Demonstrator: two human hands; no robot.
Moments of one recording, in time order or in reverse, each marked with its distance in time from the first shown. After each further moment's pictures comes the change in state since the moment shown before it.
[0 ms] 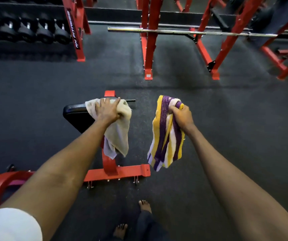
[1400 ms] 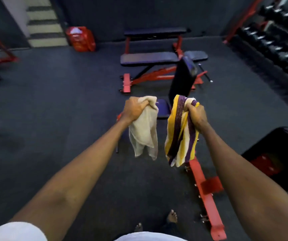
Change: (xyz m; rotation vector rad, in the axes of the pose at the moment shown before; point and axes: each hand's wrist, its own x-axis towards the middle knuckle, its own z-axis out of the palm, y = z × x) left_hand -0.683 -0.141 -0.024 -0.776 0.940 -1.312; right_hand -0.439 -0.096 0.312 -0.227 -1.271 -0.614
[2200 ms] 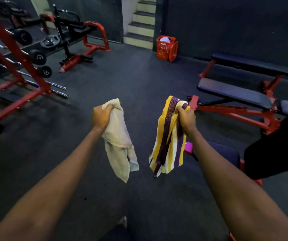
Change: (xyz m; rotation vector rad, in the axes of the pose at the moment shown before) left_hand 0.058 -0.255 -0.337 -0.195 0.794 -0.455; right_hand 0.076 -0.207 0.416 0.045 -0.409 -0.249
